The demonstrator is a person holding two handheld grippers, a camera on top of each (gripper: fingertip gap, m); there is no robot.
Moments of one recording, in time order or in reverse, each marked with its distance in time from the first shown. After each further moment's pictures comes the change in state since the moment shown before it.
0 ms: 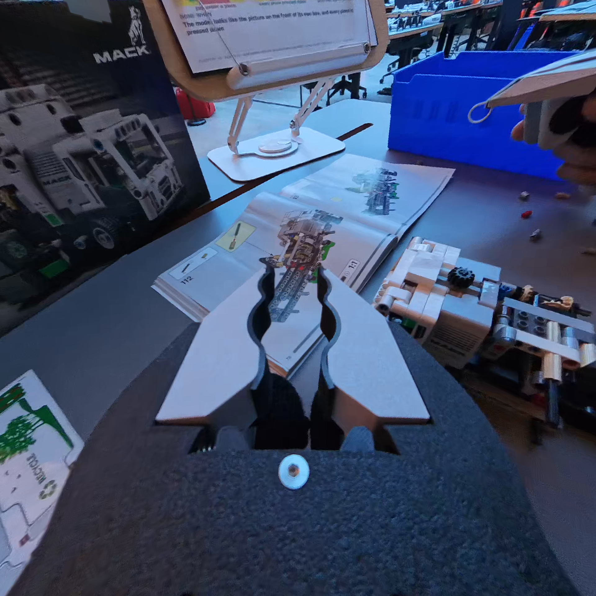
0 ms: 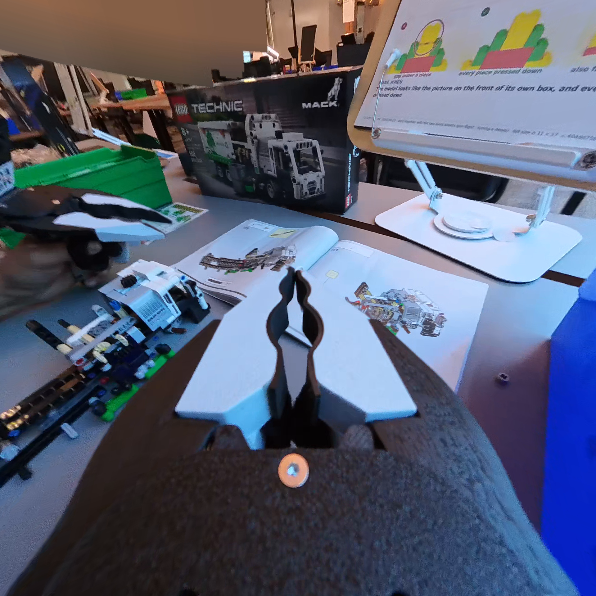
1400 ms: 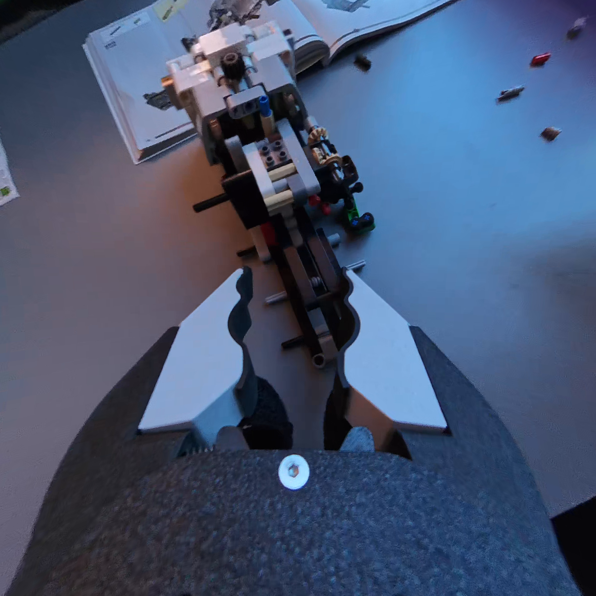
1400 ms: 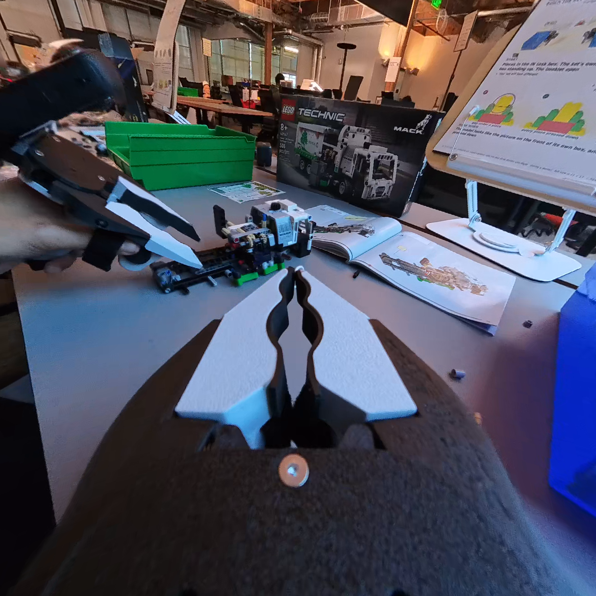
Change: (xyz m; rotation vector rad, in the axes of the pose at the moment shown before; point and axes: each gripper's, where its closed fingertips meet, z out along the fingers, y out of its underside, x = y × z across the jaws) left arm 0.157 0.066 -0.073 -0.477 -0.372 -0.176; right arm -0.115 0.044 -0.129 0.085 -0.088 -0.205
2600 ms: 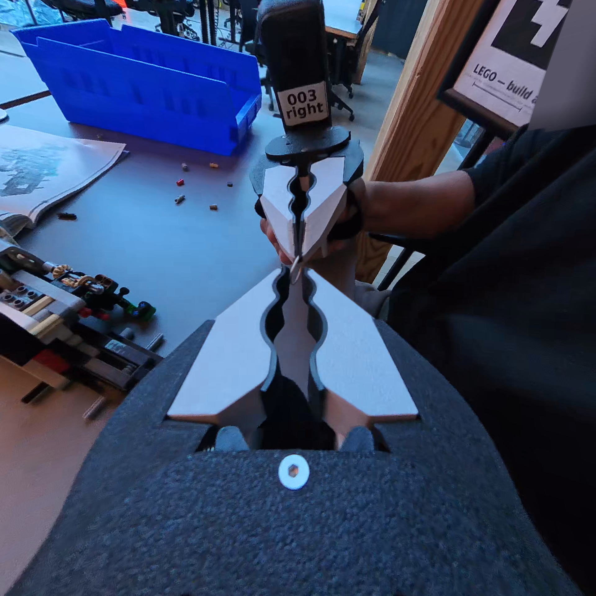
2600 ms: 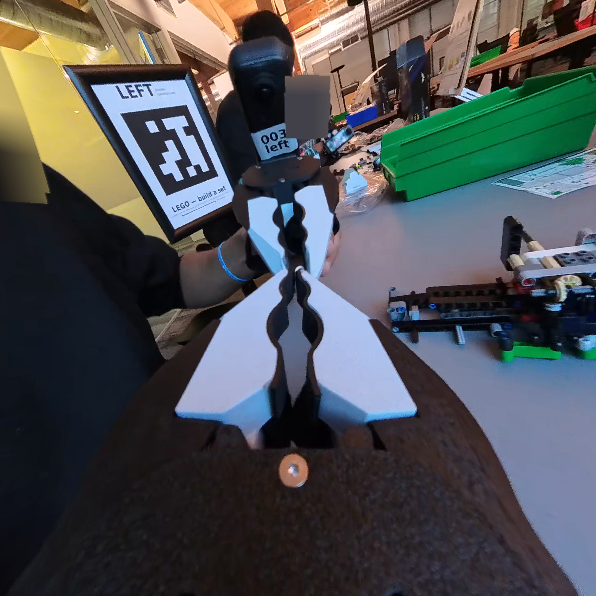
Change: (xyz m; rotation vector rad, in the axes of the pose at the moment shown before) left arm 0.072 -0.006 -0.117 0.340 0.976 0.289; right arm -0.168 -0.027 0.051 -0.029 -0.866 0.375
